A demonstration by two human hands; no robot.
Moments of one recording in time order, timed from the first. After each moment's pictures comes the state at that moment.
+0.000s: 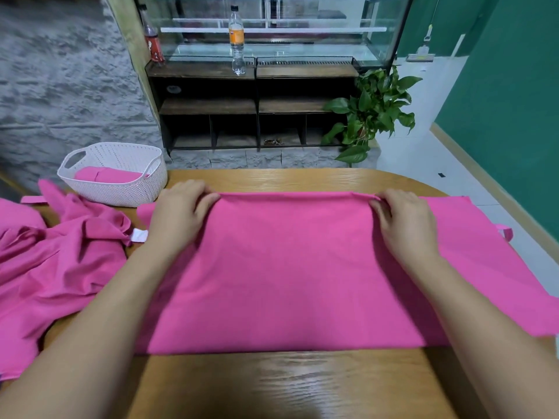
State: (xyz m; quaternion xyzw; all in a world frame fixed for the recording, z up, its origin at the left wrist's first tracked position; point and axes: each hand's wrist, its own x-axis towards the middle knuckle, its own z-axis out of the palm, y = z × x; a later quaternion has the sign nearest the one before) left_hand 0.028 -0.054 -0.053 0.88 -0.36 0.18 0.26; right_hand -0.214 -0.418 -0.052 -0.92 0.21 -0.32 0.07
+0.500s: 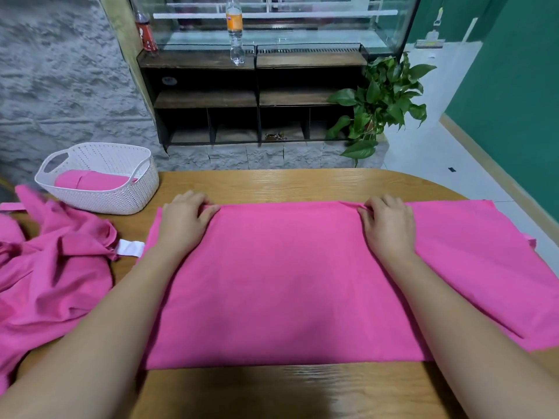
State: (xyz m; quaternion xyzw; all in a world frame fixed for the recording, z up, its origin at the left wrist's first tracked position) left_hand 0.092 -0.077 -0.123 0.93 -0.28 0.12 0.21; right_hand -0.141 -0.447 -0.128 -0.93 0.27 -0.26 0.02
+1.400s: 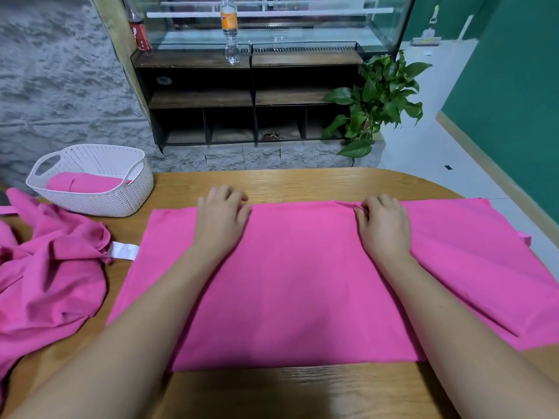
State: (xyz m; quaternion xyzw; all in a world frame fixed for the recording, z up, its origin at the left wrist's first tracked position) left_hand 0.048 -0.151 -0.117 0.91 -0.33 0.18 0.19; right_hand -0.141 -0.448 -0.132 -0.92 0.28 -0.26 0.03
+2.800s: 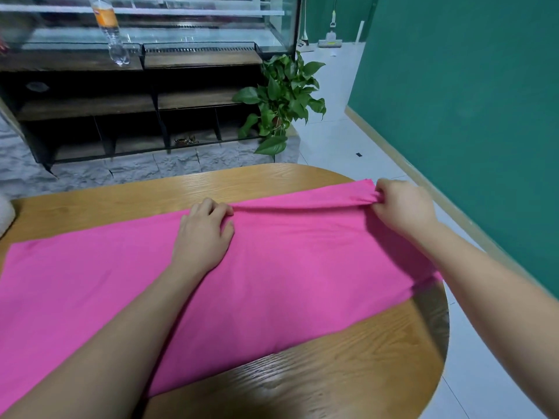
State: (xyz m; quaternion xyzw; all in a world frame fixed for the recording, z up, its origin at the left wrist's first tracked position) left_hand -0.037 -0.280 -0.137 0.87 -0.43 0.10 0.23; right_hand -0.301 -0.601 -0.055 -0.92 0.38 -0.11 -0.02
